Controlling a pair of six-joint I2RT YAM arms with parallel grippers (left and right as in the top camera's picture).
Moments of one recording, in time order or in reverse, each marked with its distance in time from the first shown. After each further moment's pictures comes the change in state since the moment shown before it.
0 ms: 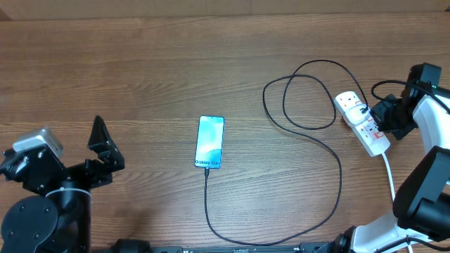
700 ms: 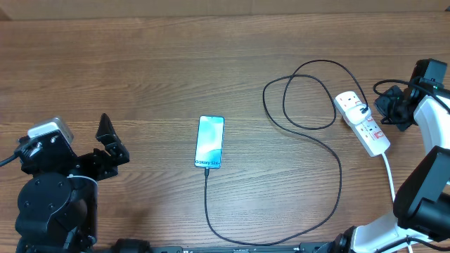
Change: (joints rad) left arm 0.000 0.049 -0.030 -0.023 -0.021 -0.007; right arm -0.005 0.000 -0.002 0.148 -0.003 -0.028
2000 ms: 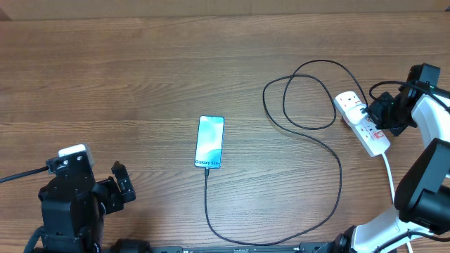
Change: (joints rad) left arm 0.000 0.001 -0.002 -0.464 0.000 -0.003; right arm -0.001 0.051 0.000 -0.070 -0.098 -0.078
